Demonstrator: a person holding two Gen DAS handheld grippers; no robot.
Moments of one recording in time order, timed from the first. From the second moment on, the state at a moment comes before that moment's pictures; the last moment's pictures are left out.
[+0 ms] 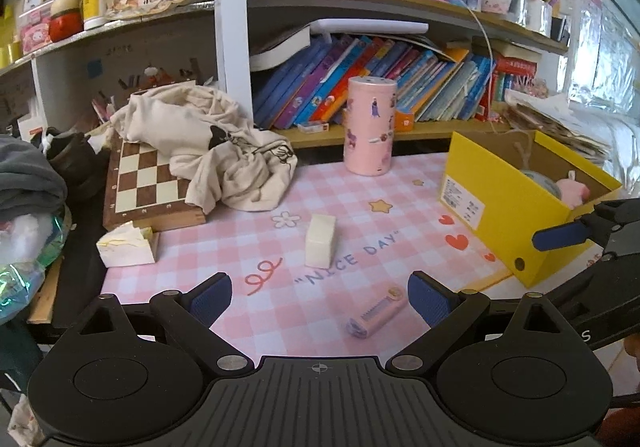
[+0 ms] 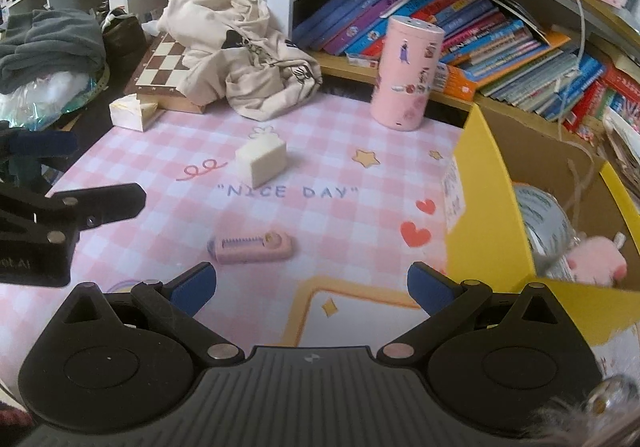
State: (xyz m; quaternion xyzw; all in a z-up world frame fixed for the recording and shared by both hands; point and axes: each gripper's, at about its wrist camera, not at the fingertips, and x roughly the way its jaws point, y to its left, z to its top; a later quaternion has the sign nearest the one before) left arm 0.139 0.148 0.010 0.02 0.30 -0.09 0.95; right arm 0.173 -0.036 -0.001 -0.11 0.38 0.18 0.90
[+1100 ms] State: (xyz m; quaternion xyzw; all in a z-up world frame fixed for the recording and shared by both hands) left arm 0.209 0.152 -0.050 0.08 0.40 -0.12 0.91; right arm 0.274 0.004 -0.052 -0.05 0.48 0.23 0.84
